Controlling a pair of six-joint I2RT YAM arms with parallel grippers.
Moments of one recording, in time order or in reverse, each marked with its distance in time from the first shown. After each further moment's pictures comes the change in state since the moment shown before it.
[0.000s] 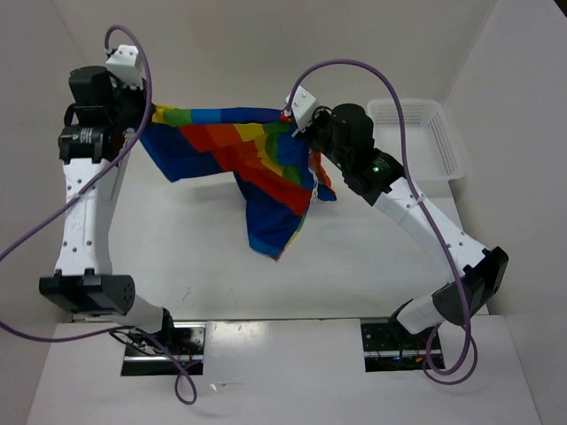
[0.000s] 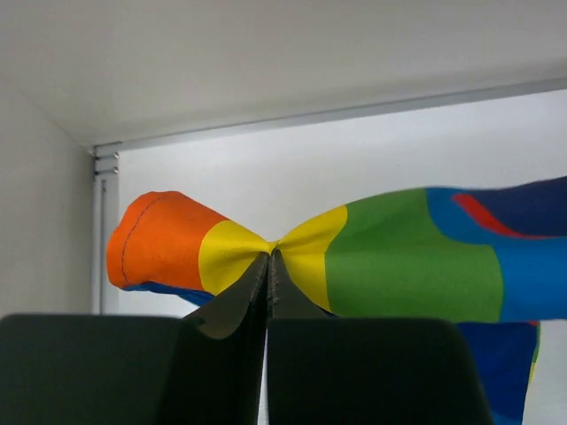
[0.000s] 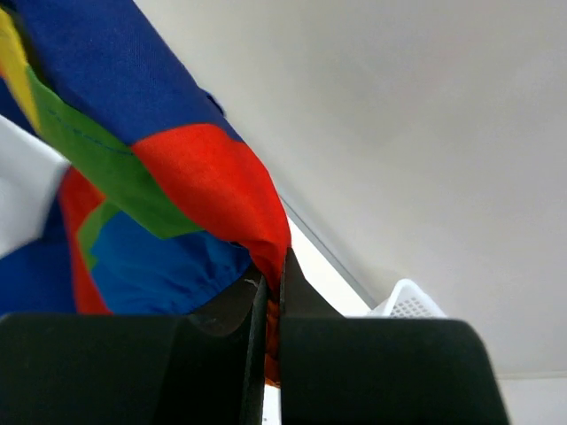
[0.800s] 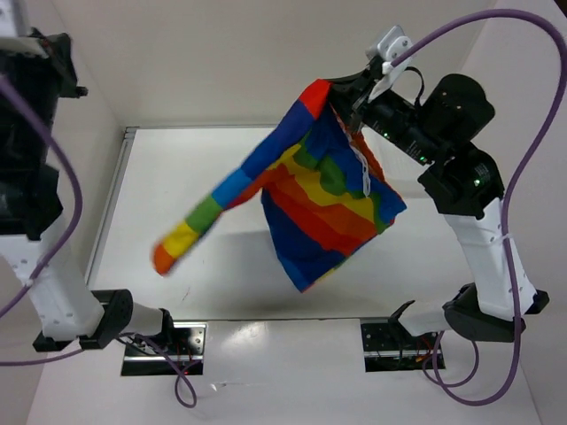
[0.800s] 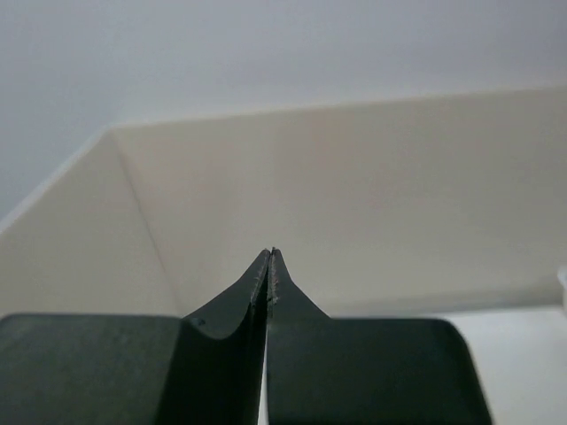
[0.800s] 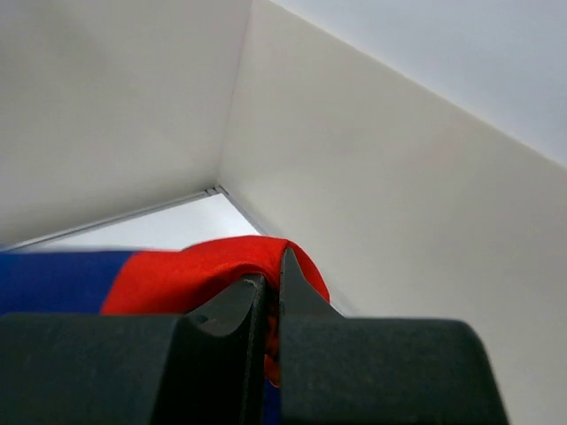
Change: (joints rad) left arm -0.002 -0.130 0.631 -0.103 -0.146 0.000; right arm 0.005 -0.095 0.568 -0.333 -0.337 0.312
